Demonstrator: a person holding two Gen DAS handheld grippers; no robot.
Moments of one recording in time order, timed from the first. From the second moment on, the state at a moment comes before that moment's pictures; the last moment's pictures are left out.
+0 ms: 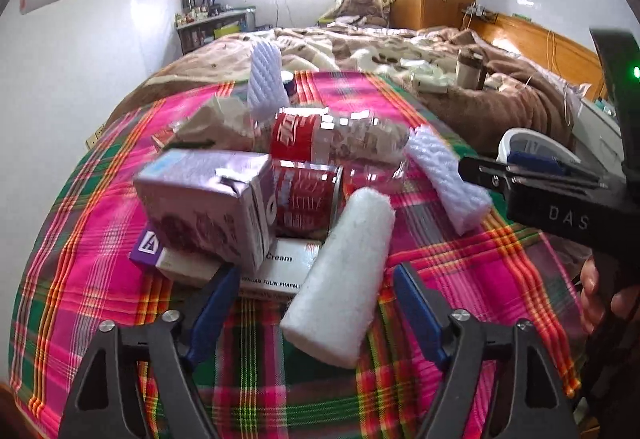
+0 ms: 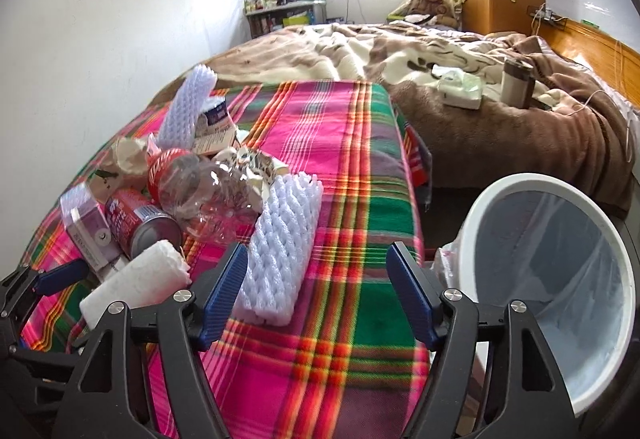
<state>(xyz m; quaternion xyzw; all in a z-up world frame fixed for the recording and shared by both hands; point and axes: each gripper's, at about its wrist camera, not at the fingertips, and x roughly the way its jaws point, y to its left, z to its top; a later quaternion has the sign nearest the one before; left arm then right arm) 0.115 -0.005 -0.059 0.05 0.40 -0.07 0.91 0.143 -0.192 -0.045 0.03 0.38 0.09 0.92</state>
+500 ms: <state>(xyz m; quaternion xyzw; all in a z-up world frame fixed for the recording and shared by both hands) 0.118 -0.024 -0.064 0.09 0.40 -0.08 0.91 0.167 -0.181 -0.059 0.03 0.43 0.12 0.89</state>
